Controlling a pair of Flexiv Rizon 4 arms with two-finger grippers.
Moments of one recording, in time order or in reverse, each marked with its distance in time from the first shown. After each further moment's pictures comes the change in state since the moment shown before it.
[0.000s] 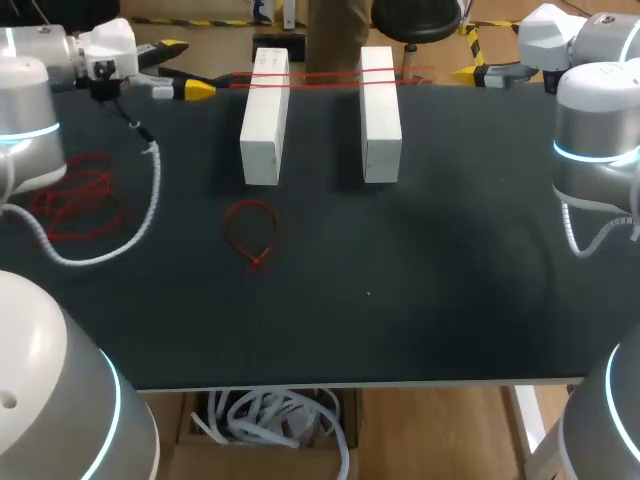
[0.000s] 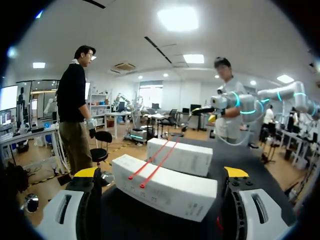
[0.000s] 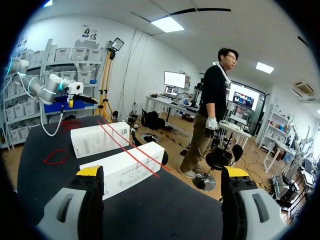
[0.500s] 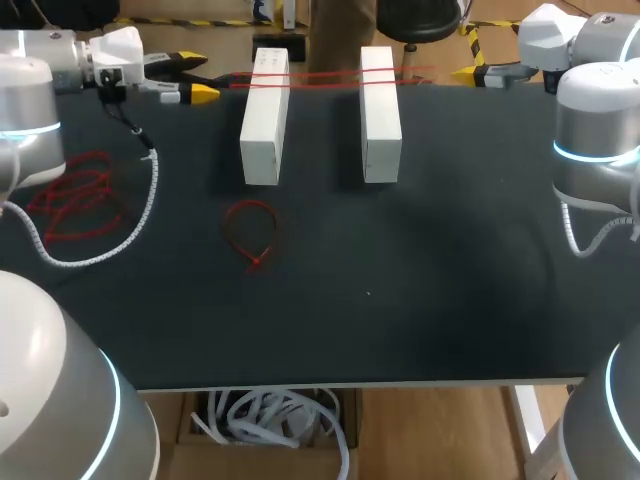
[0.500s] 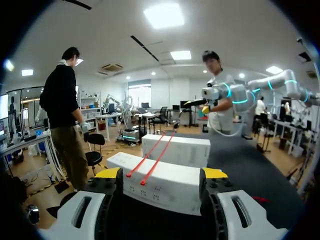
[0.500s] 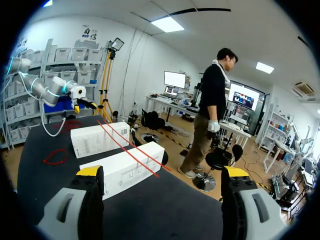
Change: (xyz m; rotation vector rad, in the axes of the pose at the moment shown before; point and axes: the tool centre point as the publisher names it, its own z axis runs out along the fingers) left arm -0.007 0.017 0.014 -0.003 0.064 0.055; right arm 0.000 0.000 0.000 0.000 0.000 0.000
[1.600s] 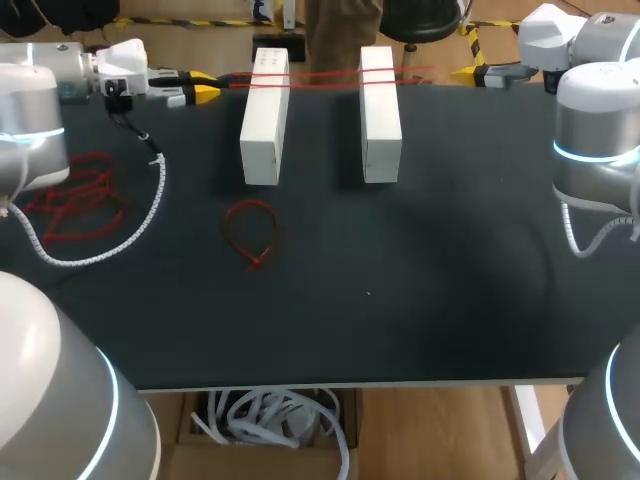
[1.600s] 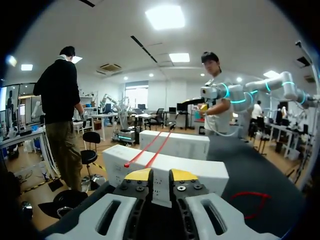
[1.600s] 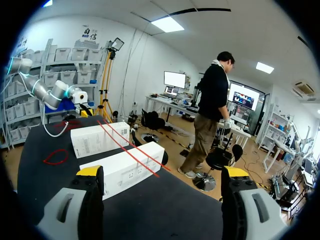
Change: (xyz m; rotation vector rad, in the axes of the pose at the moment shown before) left arm -0.005 0.026 0.009 0.021 0.042 -0.029; right arm 0.000 0.000 0.000 0.000 0.000 0.000
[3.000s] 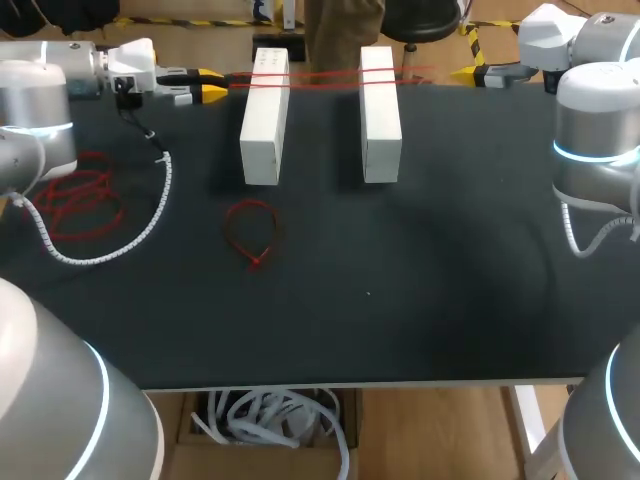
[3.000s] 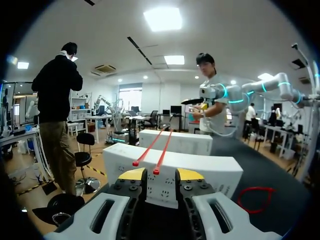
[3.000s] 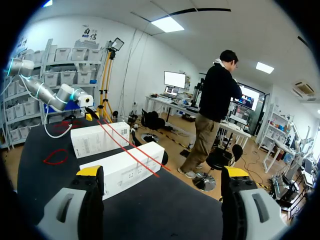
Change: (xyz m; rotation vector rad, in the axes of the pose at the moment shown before) left arm -0.023 0.013 0.020 0.027 0.066 0.000; right arm 0.000 0.000 0.000 0.000 0.000 0.000
